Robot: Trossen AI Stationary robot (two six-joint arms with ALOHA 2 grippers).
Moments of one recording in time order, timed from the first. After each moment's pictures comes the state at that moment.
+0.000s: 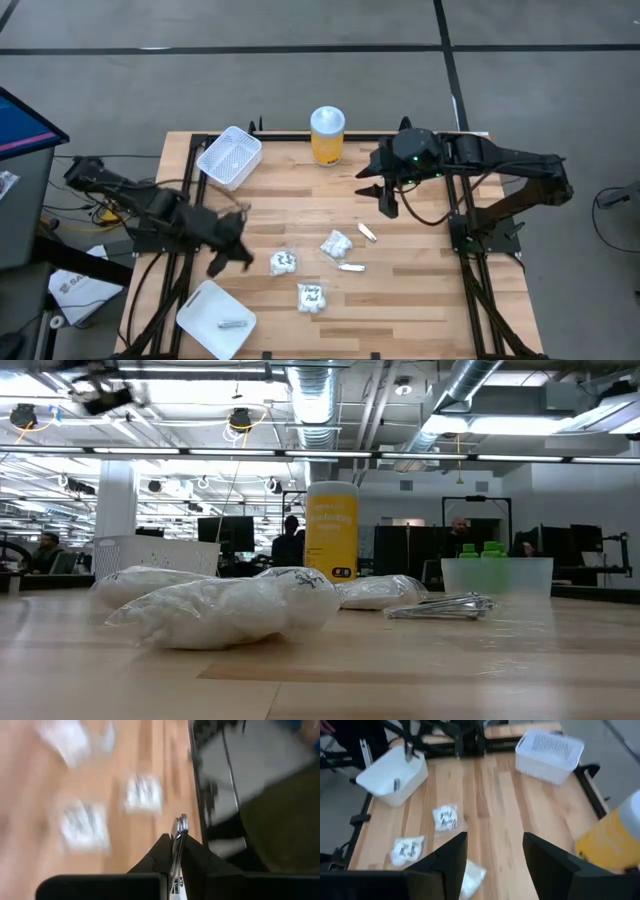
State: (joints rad) left arm -0.43 0.86 0.76 -0.55 0.03 -0.66; right arm -0.03 1.35 1.57 -0.86 0.00 0.05
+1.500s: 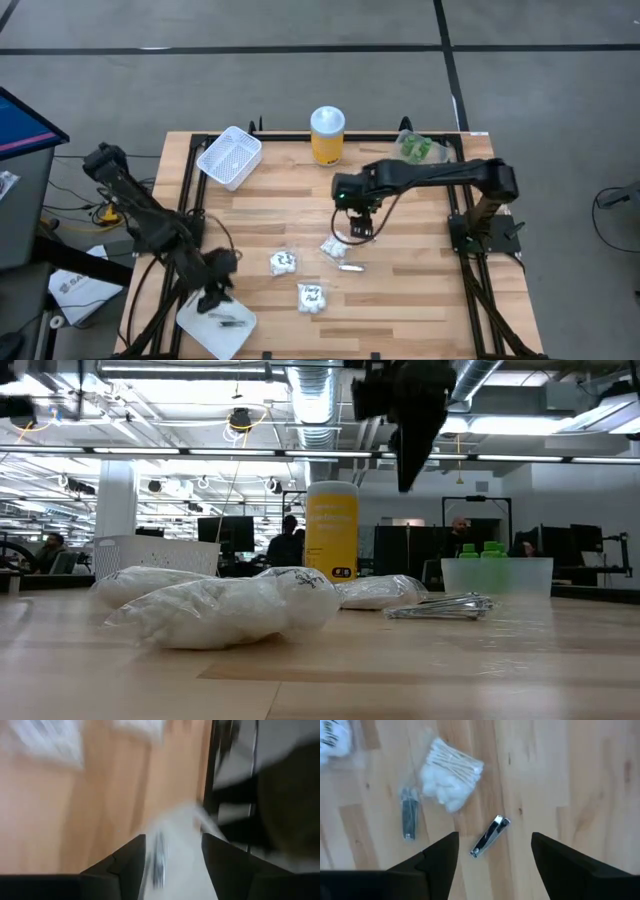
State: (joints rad) left arm -0.78 1.02 0.76 -0.61 -0.13 -1.06; right arm -0.03 1.78 1.57 -1.16 -0.01 0.09
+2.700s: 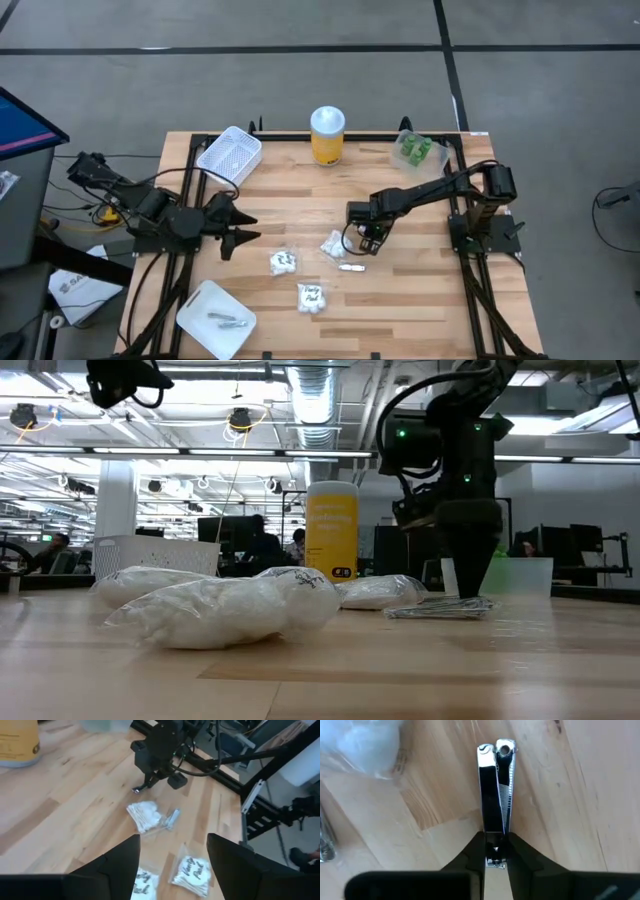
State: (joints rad) left arm -0.47 0.79 0.76 -0.50 -0.53 -0.78; right arm -0.01 1.81 1.01 -0.71 -0.03 0.38
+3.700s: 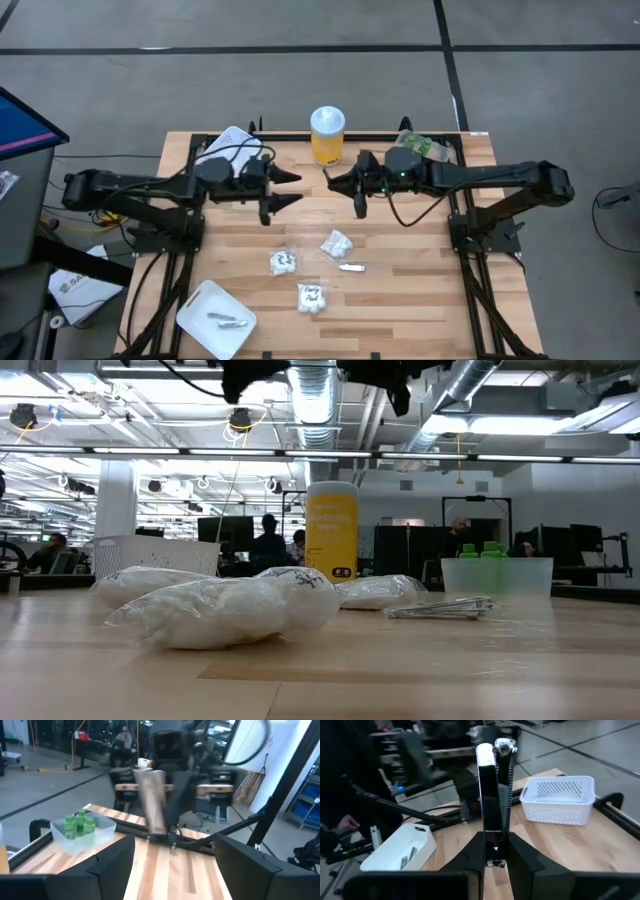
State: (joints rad) left arm 0.07 1.08 0.76 0.30 -0.03 -0.24; right arm -0.07 1.33 1.05 0.04 -0.02 0.29
